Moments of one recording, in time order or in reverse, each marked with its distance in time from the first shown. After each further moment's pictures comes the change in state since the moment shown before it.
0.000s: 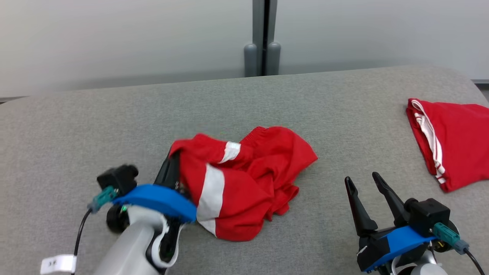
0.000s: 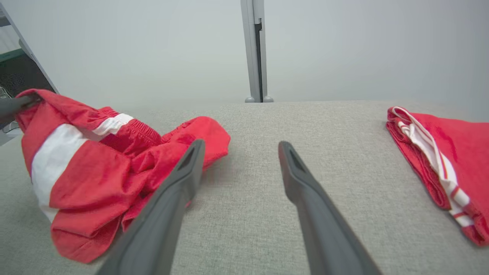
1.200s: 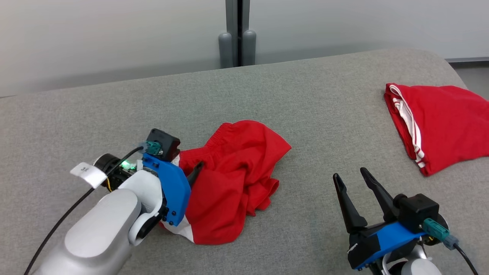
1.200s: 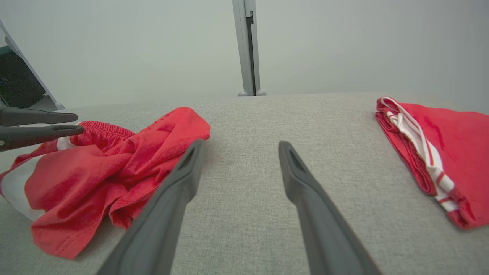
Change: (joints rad) left arm -0.200 0.253 -0.320 -0.103 0.279 -0.060 0.568; right arm -0.024 0.002 0.046 -0.001 0.004 0.000 0.003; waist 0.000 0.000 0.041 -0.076
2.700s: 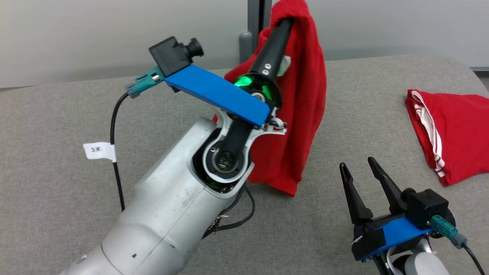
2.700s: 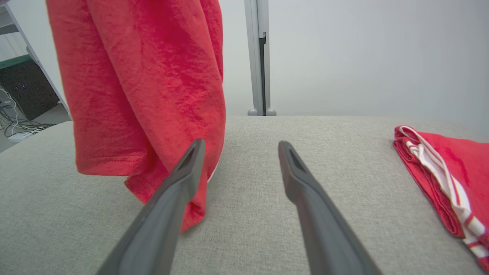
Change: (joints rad) left arm -0.209 -0.371 0.140 -0.212 -1.006 -0.055 -0.472; right arm -0.026 0.001 -0.020 -0.005 -0.017 0.000 -0.045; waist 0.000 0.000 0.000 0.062
